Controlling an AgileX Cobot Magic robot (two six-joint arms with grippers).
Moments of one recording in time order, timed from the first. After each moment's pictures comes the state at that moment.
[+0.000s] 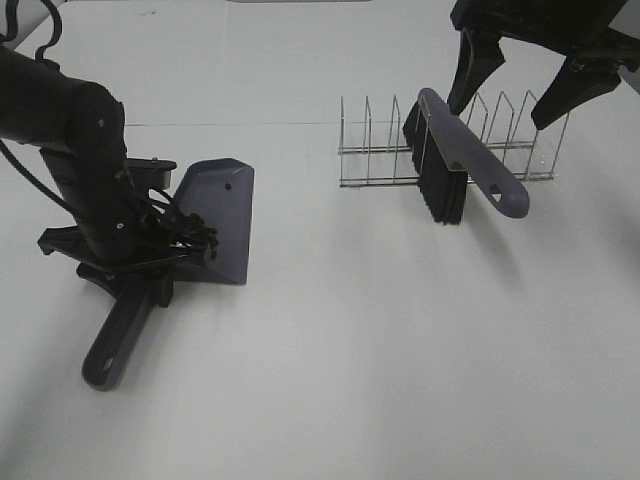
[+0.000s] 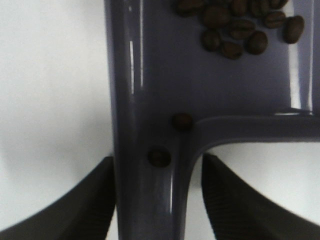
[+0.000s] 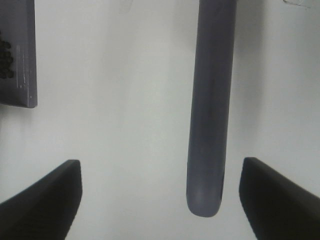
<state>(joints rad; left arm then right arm) -0.40 2.11 -1.25 -0.03 0.77 -0.25 0.16 1.86 -1.62 0.19 1.22 0.07</state>
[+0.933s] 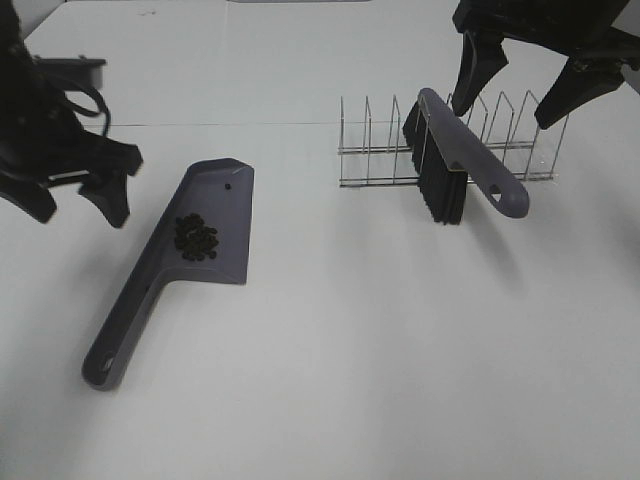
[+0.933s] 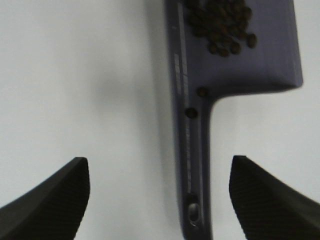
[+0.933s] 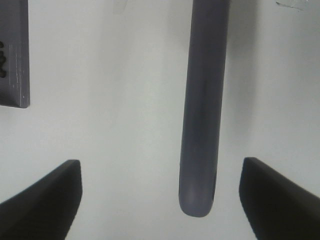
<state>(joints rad) -0.23 1.88 -1.35 -0.08 1.02 -0.05 0.16 1.86 -1.62 0.17 1.22 0.06</state>
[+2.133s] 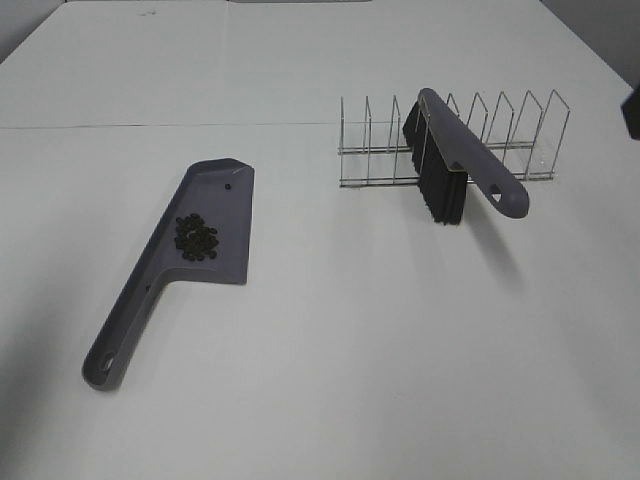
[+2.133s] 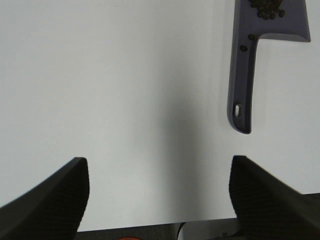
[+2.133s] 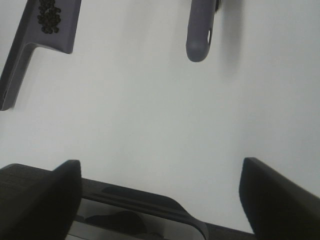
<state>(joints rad) 0.05 1.03 -0.97 -0.09 1.18 0.11 0.16 1.02 -1.07 0.16 1.22 0.06</state>
